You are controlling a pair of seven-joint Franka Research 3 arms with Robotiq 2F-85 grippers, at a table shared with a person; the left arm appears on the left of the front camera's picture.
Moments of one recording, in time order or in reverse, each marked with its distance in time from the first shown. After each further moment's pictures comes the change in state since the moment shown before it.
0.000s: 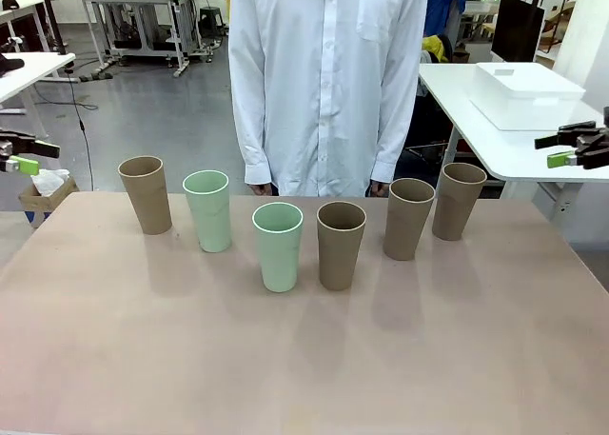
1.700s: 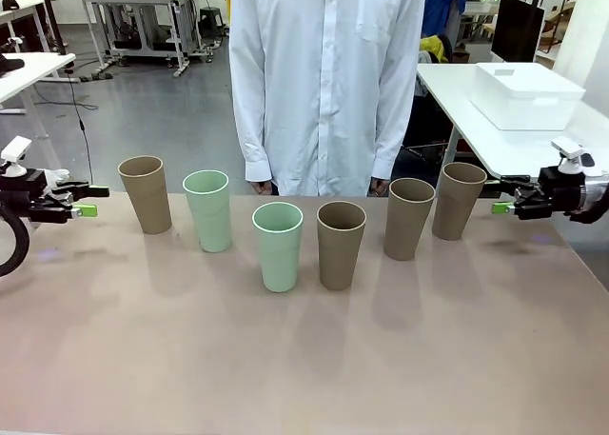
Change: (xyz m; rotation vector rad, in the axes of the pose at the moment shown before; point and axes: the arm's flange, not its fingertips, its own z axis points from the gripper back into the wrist) left arm -0.129 0.077 -0.072 0.000 -0.181 -0.040; right arm -0.121 -0.063 -0.095 0.102 -0.175 0.046
